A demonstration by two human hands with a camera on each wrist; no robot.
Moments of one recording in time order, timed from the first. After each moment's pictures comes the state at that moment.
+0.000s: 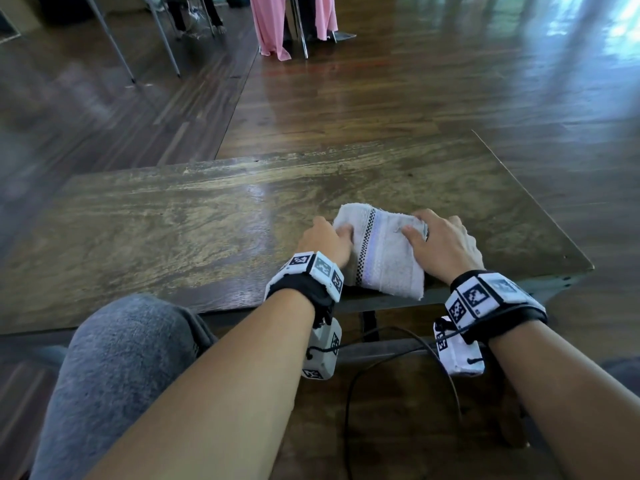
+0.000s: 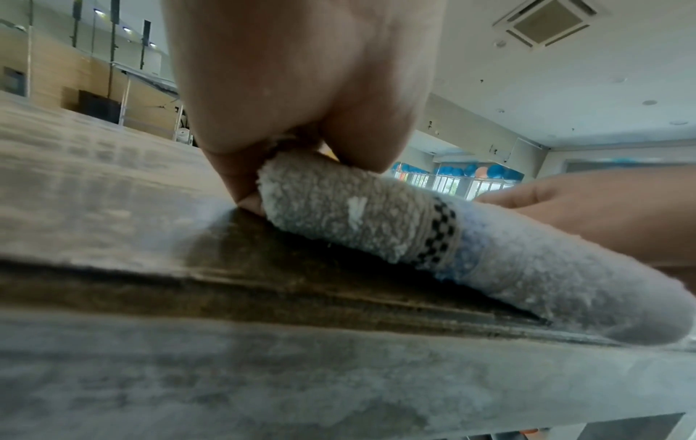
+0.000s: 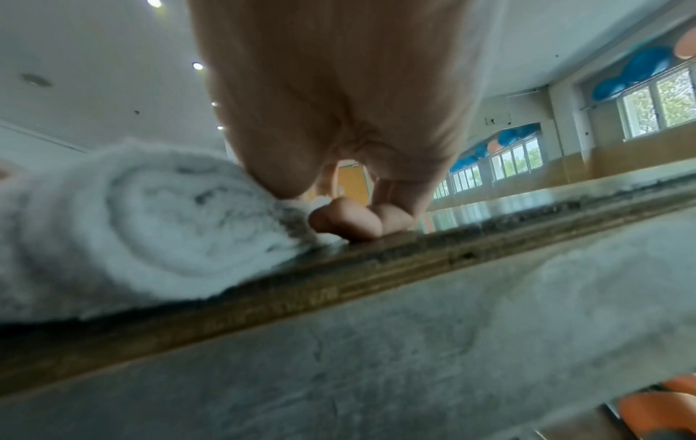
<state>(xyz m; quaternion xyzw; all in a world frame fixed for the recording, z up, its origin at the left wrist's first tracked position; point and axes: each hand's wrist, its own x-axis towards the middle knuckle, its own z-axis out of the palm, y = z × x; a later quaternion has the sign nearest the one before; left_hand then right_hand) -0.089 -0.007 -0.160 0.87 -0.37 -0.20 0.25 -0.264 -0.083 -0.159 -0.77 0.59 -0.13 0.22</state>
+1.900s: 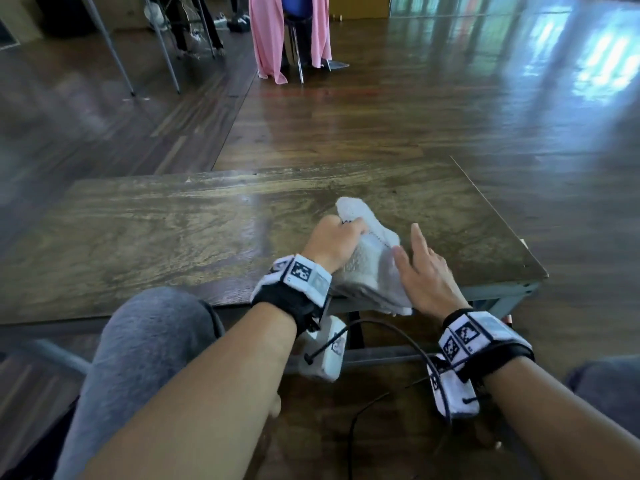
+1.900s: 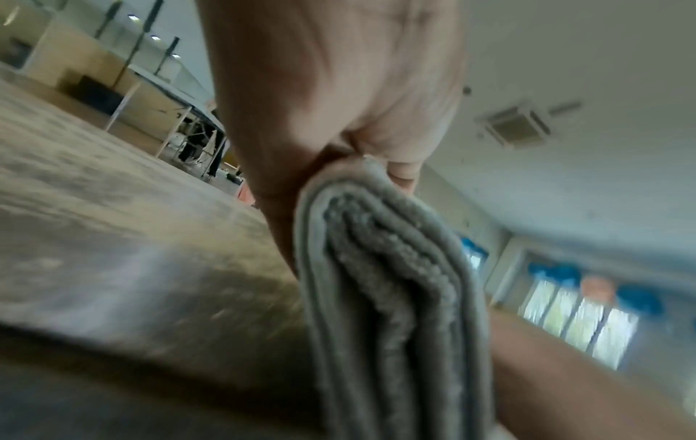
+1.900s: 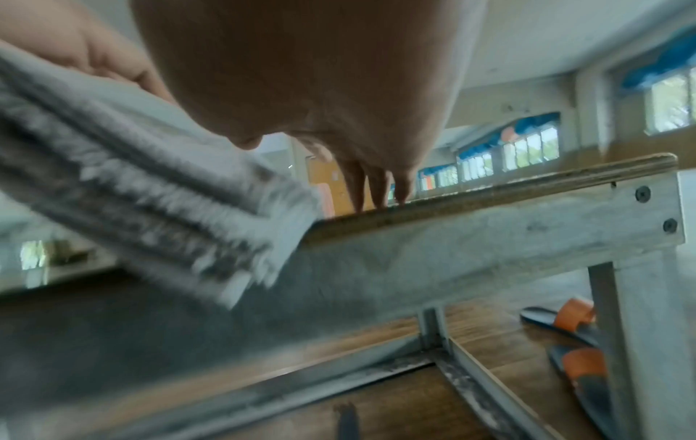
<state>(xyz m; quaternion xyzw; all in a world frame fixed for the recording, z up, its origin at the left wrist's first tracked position) -0.128 0.028 -0.088 0.74 -0.41 -0.34 0.42 -0.294 -0.031 -0.156 -0.79 0.50 -0.15 0.30</state>
